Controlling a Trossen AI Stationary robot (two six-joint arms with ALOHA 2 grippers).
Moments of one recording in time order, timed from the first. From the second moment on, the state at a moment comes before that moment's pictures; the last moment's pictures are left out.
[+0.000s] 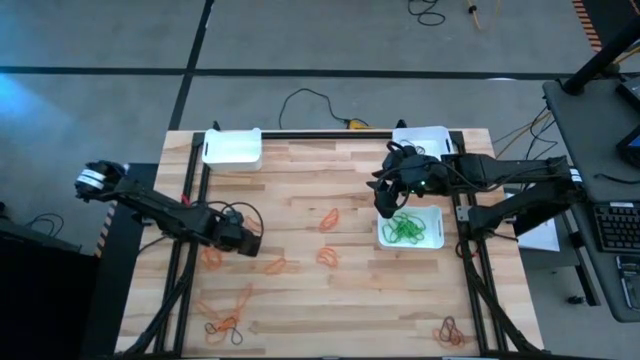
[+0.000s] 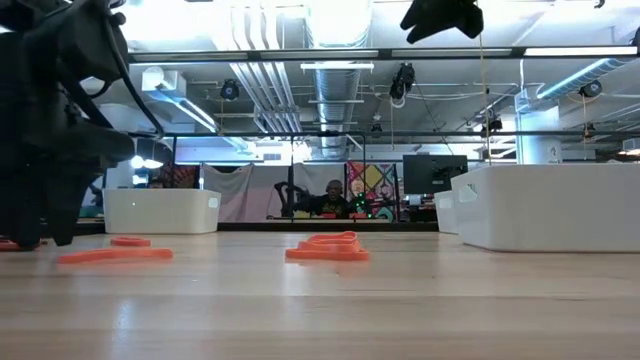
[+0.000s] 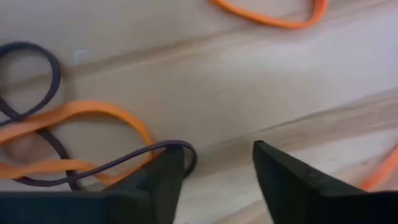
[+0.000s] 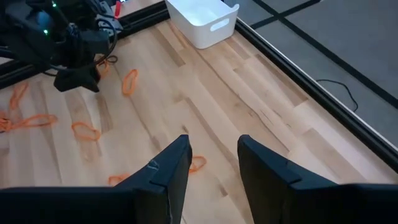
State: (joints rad) left arm -0.30 1.21 0.46 -0.64 -0.08 -1.62; right arm 0.02 1.23 1.27 -0.72 0.34 0.41
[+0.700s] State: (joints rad) left arm -0.29 1.25 0.63 -0.68 -0.16 -1.35; right arm 0.02 1.23 1.27 -0.72 0.34 0.41
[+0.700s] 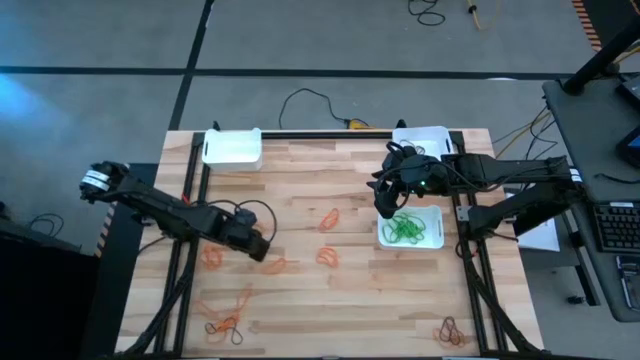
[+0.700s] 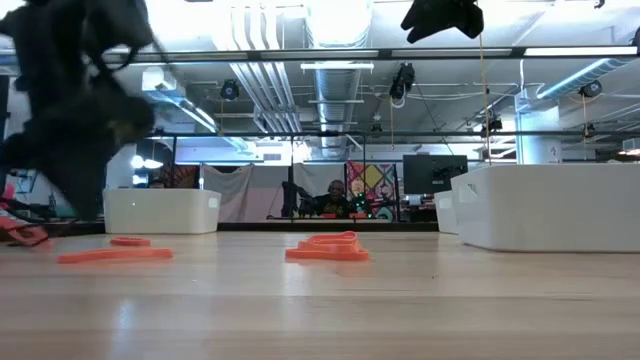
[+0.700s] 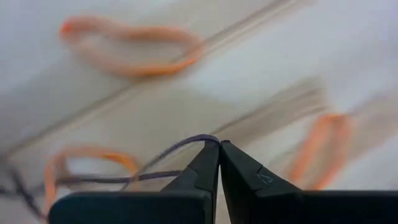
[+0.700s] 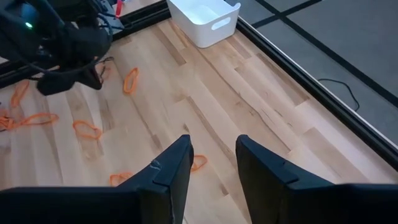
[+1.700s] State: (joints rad) left arm 0.32 1.53 1.00 -0.08 0.07 -0.66; right arm 0.01 1.26 1.19 -0.72 0.34 0.26
